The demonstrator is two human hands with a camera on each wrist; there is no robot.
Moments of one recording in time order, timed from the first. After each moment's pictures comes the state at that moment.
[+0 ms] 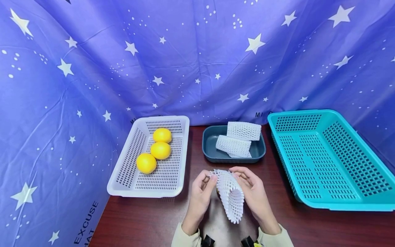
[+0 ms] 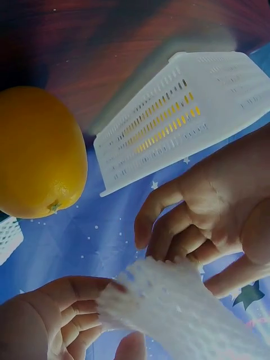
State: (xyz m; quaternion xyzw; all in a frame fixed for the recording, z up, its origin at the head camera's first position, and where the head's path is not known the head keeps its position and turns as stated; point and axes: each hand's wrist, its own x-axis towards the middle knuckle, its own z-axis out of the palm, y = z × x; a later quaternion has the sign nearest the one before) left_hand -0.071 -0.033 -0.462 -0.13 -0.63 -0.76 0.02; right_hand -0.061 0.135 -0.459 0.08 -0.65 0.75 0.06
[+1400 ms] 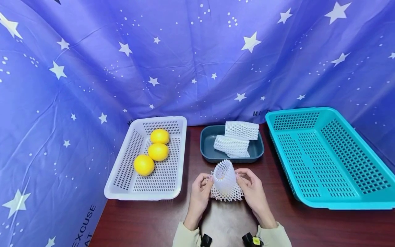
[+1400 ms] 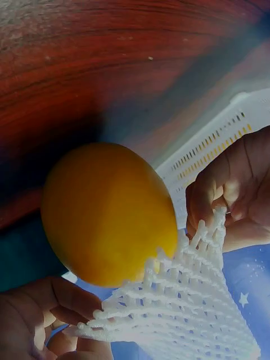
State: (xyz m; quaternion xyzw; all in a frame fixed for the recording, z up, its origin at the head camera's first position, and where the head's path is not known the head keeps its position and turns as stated) left_hand -0.087 -0.033 -0.510 -0.04 -0.64 -0.77 -0.05; right_hand -0.078 0.146 -0.504 -0.03 -0.68 0.73 0.06
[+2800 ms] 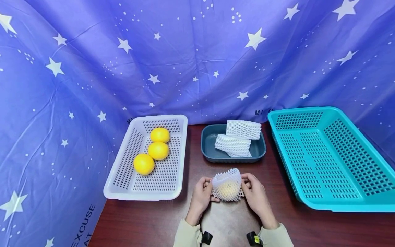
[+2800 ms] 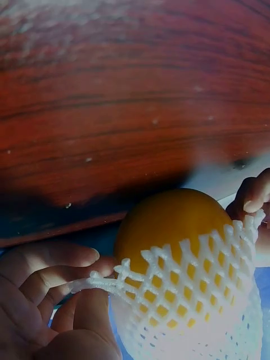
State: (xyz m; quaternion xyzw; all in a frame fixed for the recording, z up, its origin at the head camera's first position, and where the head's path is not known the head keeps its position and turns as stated) left_hand -0.094 -0.034 -0.528 0.02 -0.68 -0.73 -0.11; right_hand -0.080 0.156 -0.521 -0.06 -0.87 0.48 0.06
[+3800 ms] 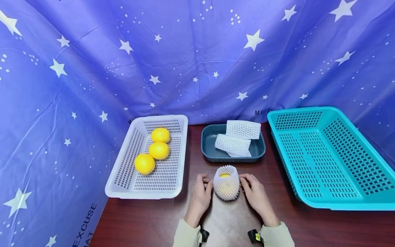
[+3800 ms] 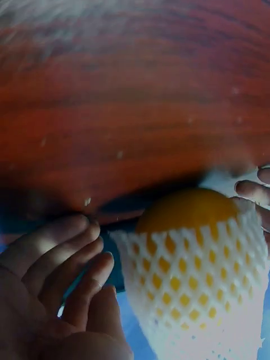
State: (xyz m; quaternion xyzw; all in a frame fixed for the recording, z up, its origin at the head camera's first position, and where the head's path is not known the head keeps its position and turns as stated) left_hand -0.088 -0.040 -0.519 -0.04 -0.85 -0.52 0.01; right_hand -0.080 0.160 -0.523 -0.03 -0.88 0.47 0.06
